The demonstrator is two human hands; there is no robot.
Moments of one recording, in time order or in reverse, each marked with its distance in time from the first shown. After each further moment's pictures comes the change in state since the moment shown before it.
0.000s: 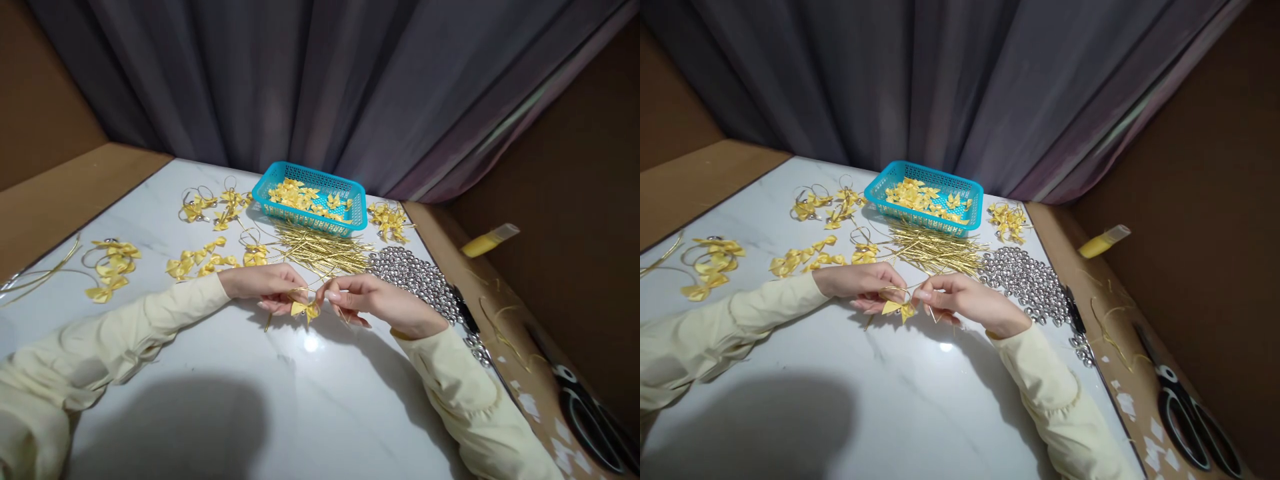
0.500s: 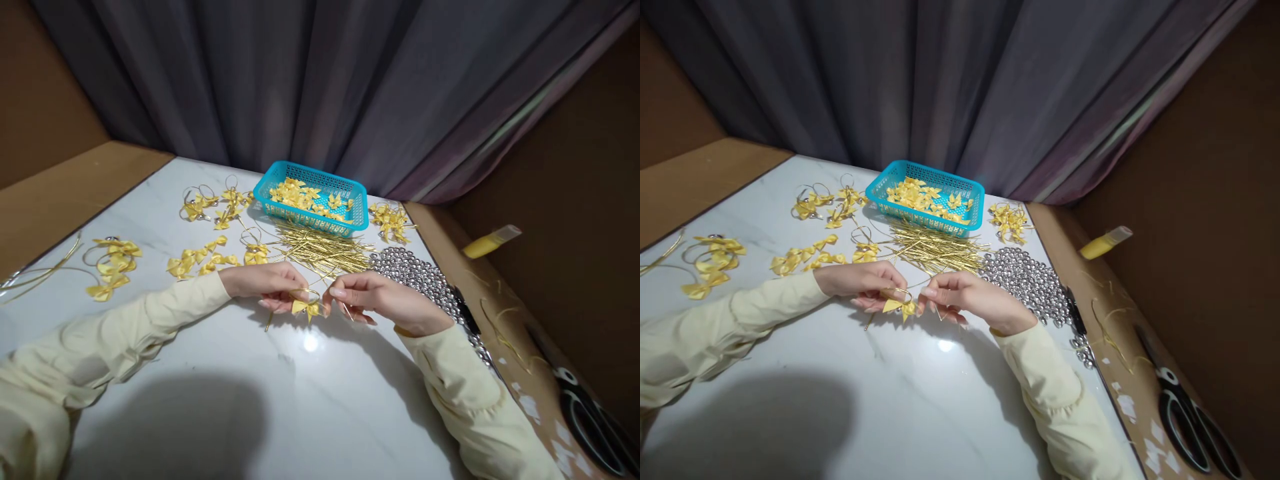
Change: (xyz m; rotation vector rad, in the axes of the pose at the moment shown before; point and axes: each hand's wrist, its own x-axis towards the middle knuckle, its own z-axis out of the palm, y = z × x) left_hand 0.001 -0.003 -0.003 -0.005 0.013 0.007; right_hand -0.002 0.000 -0.006 0.005 -0.025 0.030
